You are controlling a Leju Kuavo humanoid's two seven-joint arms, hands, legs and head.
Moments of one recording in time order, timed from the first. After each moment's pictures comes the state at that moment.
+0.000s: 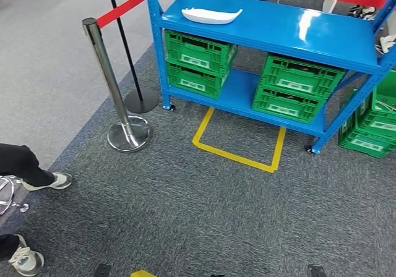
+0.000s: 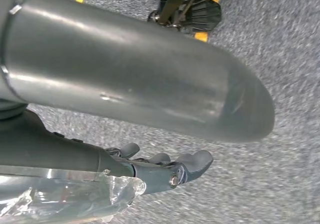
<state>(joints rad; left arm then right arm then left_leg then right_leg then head) -0.07 -0.18 1.04 -0.21 -1.02 0.37 -0.09 -0.05 0.07 -0.83 -0.21 0.77 -0.15 -0.14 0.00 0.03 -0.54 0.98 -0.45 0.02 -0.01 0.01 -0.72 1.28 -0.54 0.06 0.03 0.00</state>
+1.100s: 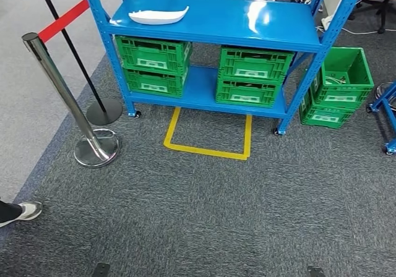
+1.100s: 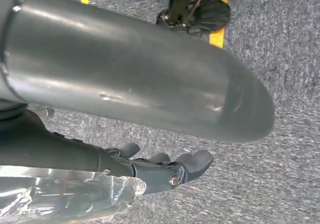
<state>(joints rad) -0.07 -0.18 1.03 -0.21 -1.00 0.38 -0.09 -0.05 0.07 -0.83 -0.21 0.80 -0.17 -0.12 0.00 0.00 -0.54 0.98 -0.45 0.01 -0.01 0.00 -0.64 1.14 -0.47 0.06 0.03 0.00</state>
